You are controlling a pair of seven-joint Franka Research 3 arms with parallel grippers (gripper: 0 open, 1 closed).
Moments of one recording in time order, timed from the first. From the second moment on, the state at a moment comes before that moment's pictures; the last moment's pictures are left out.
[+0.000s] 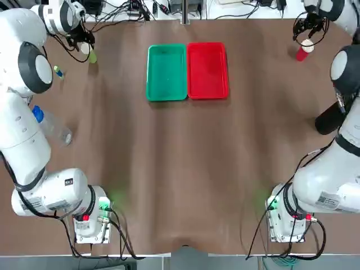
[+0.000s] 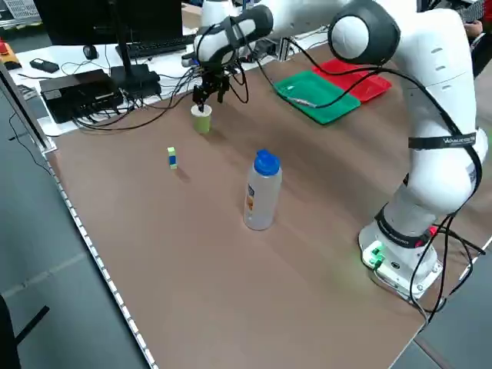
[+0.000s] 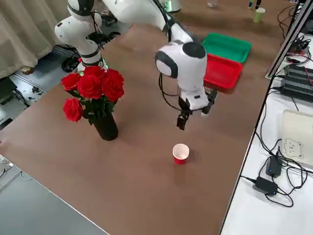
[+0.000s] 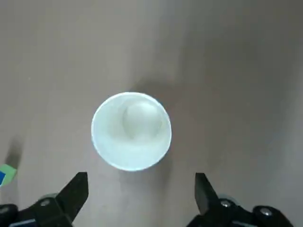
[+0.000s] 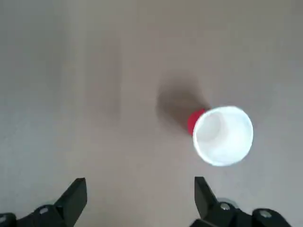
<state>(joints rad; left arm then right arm) 0.18 0.64 -0.06 -1.56 0.11 2.28 -0.07 -0.17 0.62 -0.10 -1.47 0.03 2.15 -0.33</state>
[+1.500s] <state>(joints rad) 0.16 0.68 -0.08 -1.51 0.18 2.37 -0.14 -0.20 0.78 -0.10 -1.45 0.04 2.38 -0.41</state>
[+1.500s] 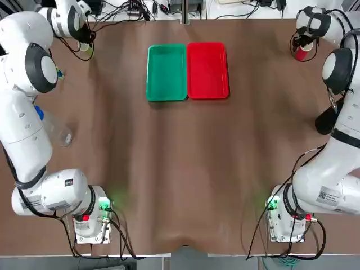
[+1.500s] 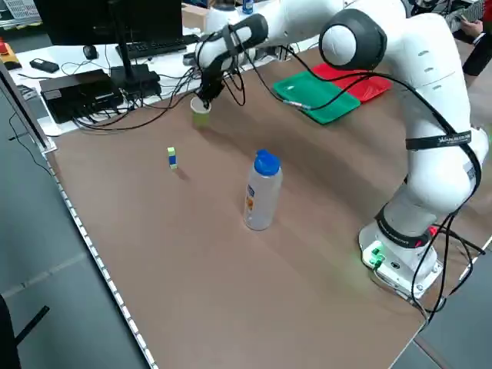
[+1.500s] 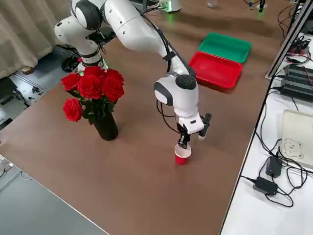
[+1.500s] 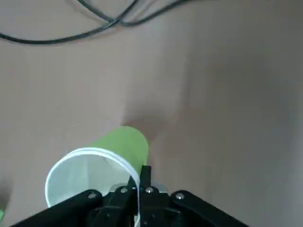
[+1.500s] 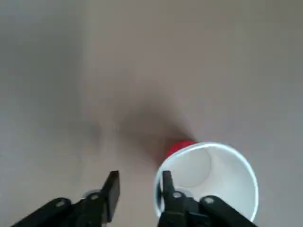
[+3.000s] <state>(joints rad) -0.38 0.69 -0.22 -1.43 0.09 2.15 -1.09 -0.12 0.55 0.22 -1.40 0.06 2.01 0.40</state>
